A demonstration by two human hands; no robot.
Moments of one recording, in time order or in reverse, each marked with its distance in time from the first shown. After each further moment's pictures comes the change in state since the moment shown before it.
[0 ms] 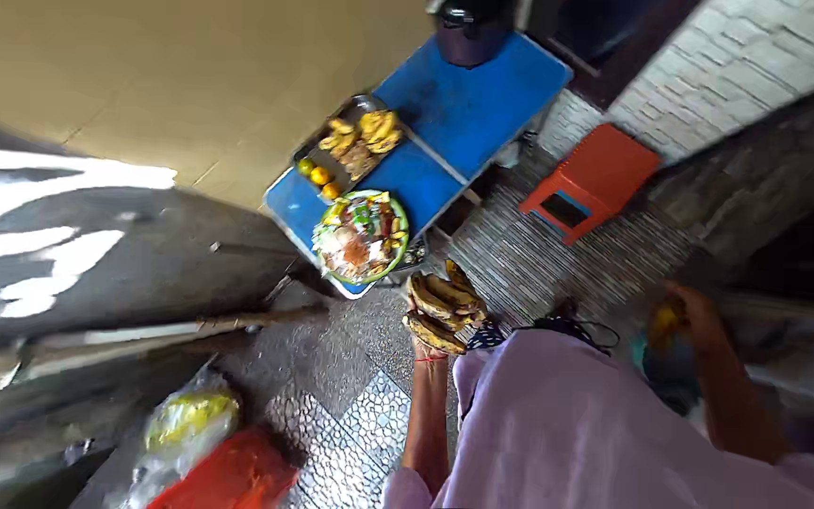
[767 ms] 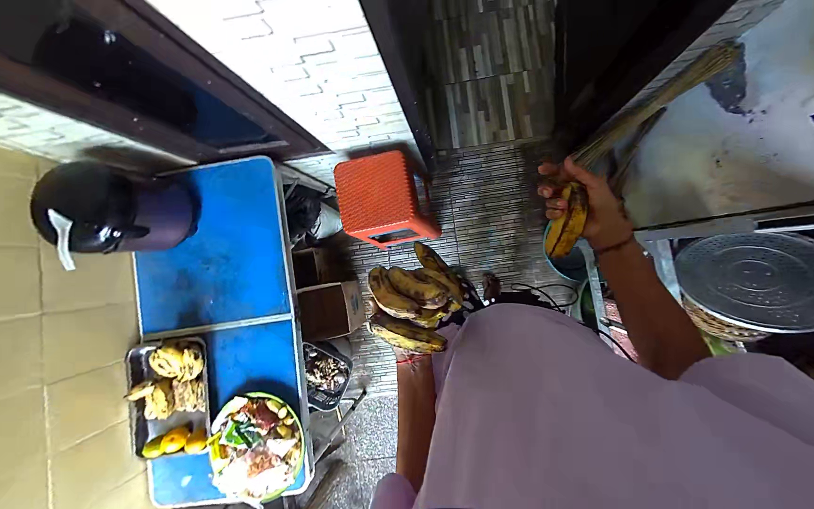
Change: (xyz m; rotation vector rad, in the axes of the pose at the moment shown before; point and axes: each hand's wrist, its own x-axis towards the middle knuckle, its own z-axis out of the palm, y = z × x) left_hand -0.119 -0.358 0.304 1.022 -0.267 -0.214; right_hand 0.087 -0.098 -0.302 0.903 -0.238 -0.132
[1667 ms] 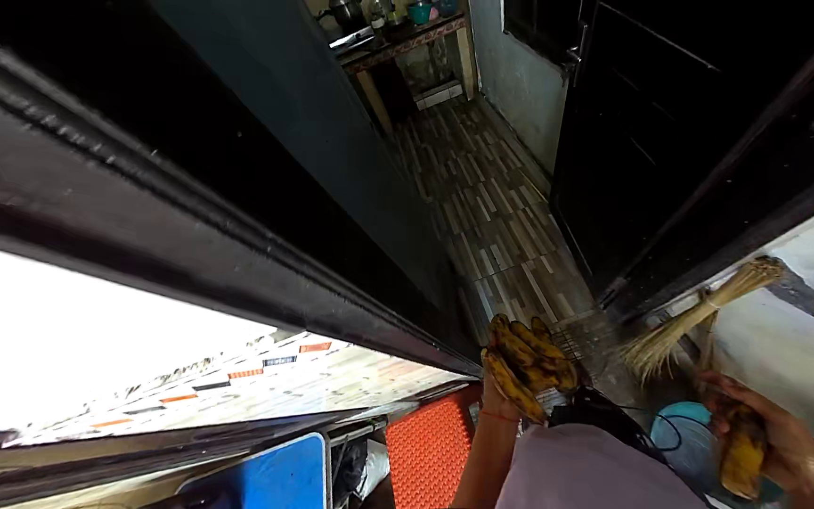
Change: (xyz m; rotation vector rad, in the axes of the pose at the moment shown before) left_hand 0.312 0.095 0.398 -0.376 -0.826 -0.439; right_hand 0.133 -0.154 -0.065 0.022 0.613 -0.322
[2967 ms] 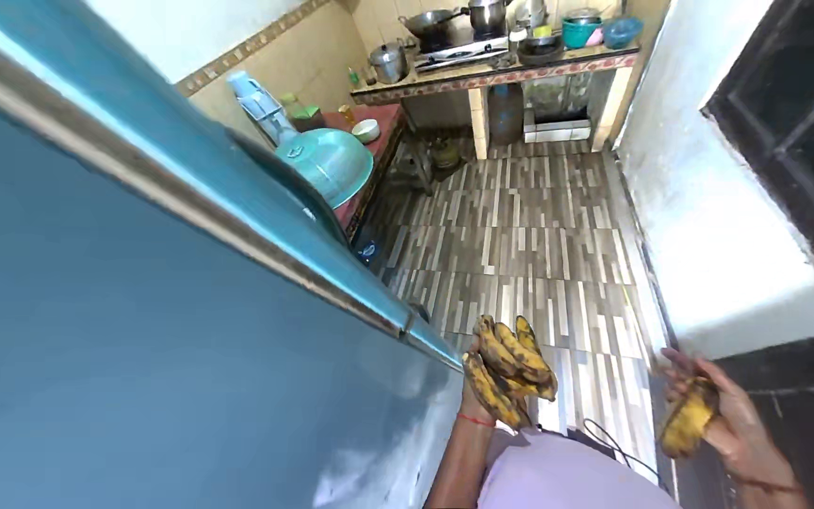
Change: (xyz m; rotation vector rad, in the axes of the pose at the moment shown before) left_hand 0.627 0.321 0.219 -0.079 0.114 0.398; right_hand 0.717 -0.312 0.498 0.007 -0.346 0.171
